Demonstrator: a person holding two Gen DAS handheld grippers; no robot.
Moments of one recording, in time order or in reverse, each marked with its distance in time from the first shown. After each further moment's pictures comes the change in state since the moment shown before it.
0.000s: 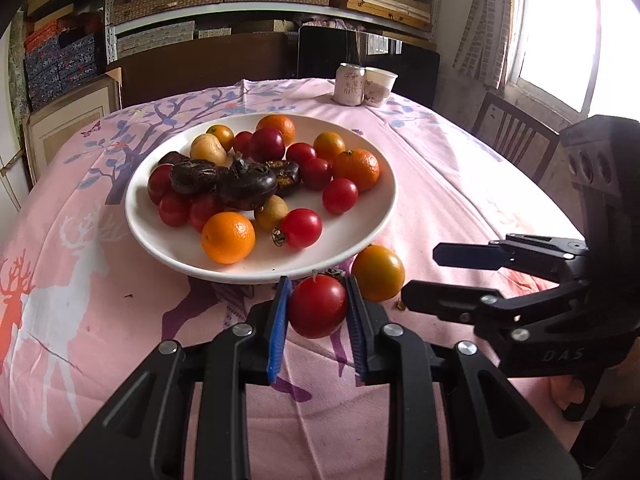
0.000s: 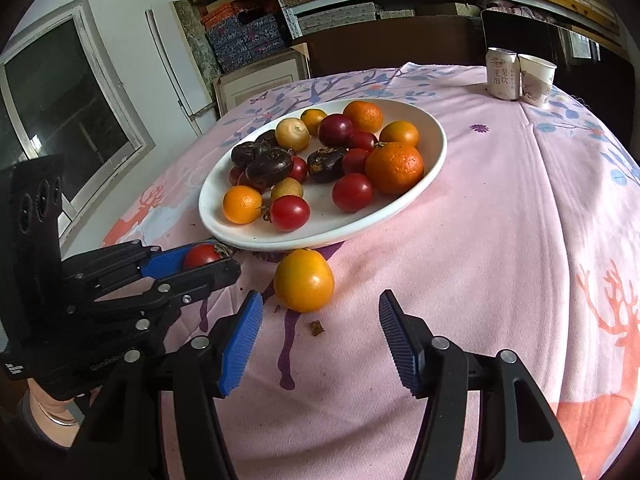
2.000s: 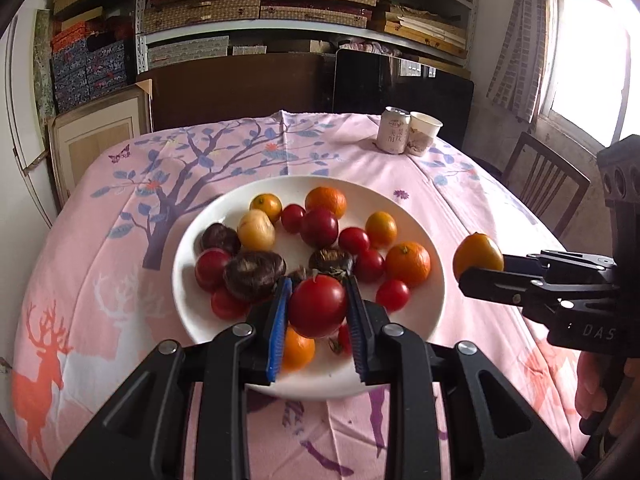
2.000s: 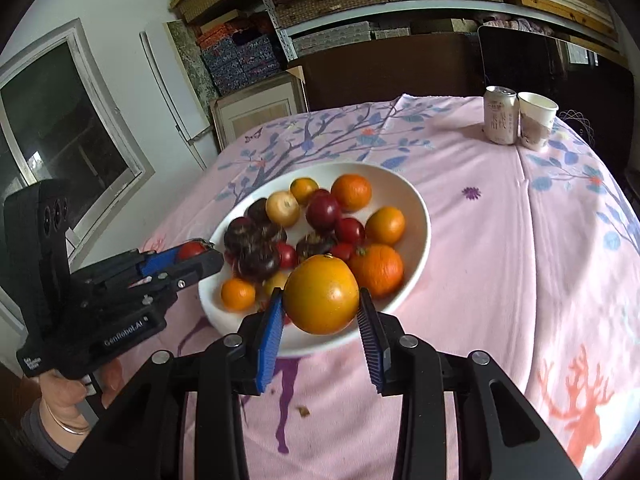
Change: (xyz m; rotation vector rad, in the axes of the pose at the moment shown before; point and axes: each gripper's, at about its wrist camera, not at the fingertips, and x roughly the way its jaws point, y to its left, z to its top) left arm 0.003 0.033 0.081 -0.069 -0.043 0.101; right arm -0.017 -0.019 0.086 0.032 -0.052 0.020
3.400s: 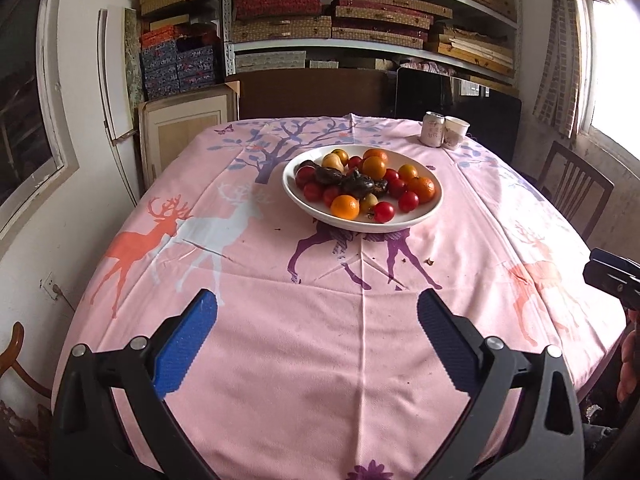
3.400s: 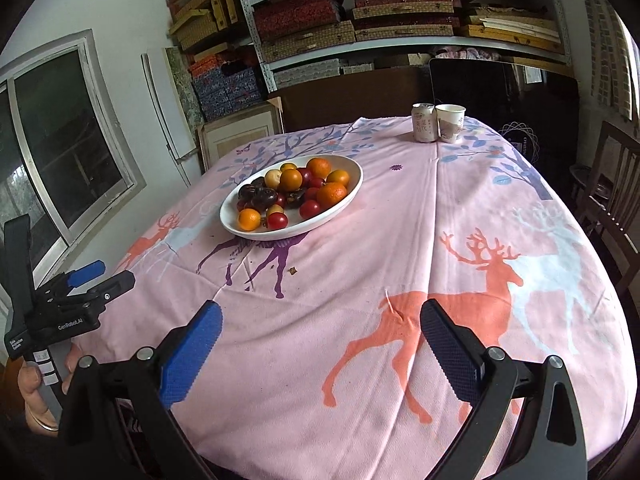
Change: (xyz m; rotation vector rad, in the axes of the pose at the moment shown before) left arm -0.180 -0.025 -0.144 -0.106 -0.066 0.241; right arm -0.160 0.010 -0.147 0.014 -0.139 -0.127
